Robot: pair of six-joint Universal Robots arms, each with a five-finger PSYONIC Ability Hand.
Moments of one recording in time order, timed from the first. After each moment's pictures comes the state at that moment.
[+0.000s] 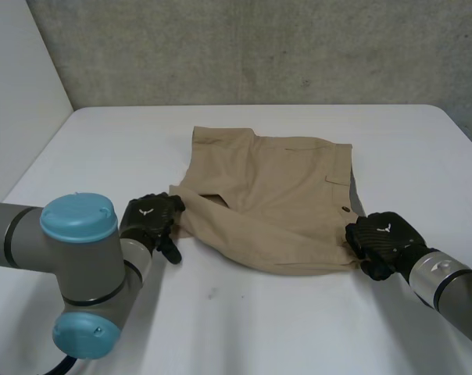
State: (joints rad) left arm 4.20 -2.12 -1.66 3.45 -1.71 3.16; right arm 1.69 -1.21 1.92 -0.21 1.15 2.62; left_hand 0.39 0.37 0.37 0.36 0.19; right_hand 0.95 1.18 1.18 1.19 0.96
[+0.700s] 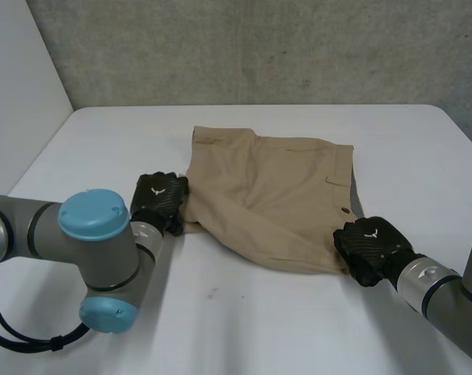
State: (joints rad) left arm 4.20 -2.22 -1.55 3.60 -1.69 3.35; right arm 1.75 -1.21 1.92 -0.21 1.17 2.63; left_hand 0.54 0.55 0.55 0.55 0.37; right_hand 0.99 1.18 1.19 1.19 1.00
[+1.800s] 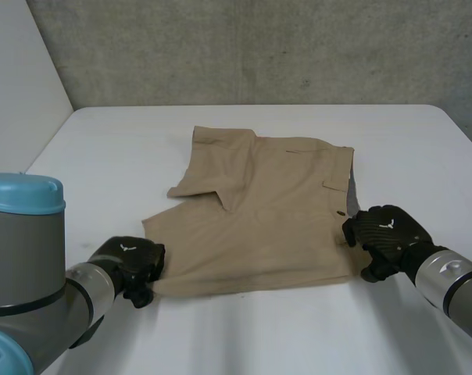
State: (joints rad) left arm 4.25 -1.84 -1.76 2.93 -1.58 3.36; right arm 1.71 -1.35 1.95 -0.13 1.15 2.61; left_hand 1.14 1.20 1.19 1.20 0.97; right_hand 0.64 0.74 0.73 0.73 0.57
